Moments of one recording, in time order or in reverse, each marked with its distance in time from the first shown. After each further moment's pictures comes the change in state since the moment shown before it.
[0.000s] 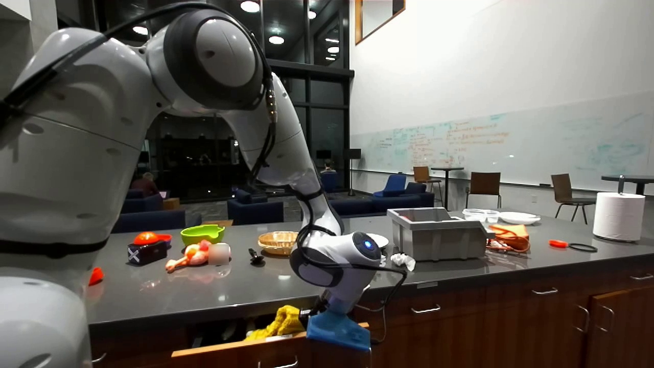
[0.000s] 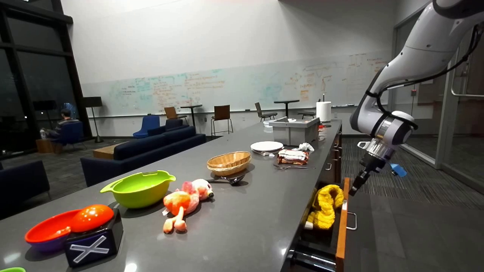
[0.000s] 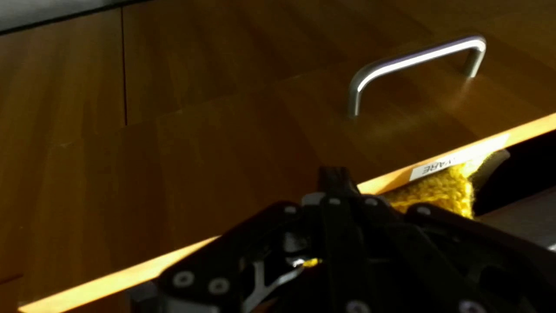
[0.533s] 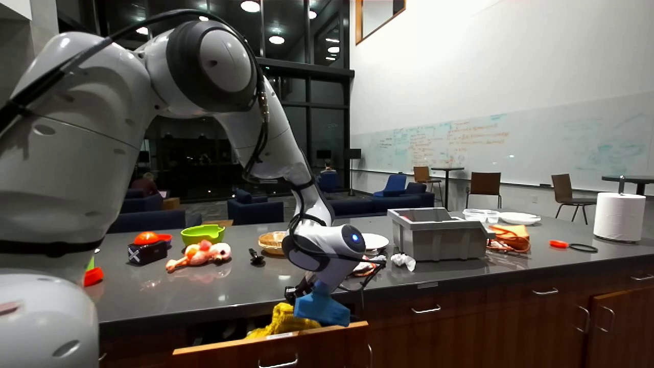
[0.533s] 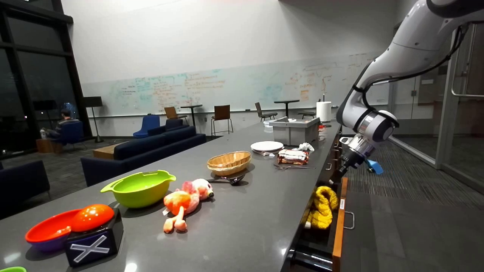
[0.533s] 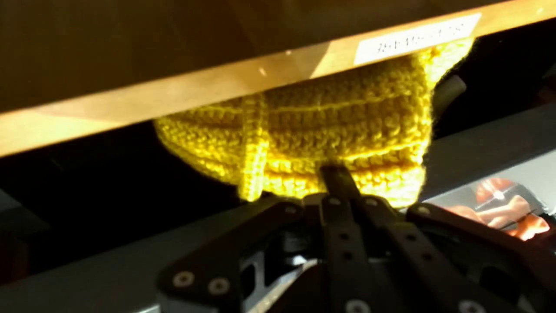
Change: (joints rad) arm 0.134 0.000 -0.020 0.066 0.157 -0.106 -0.090
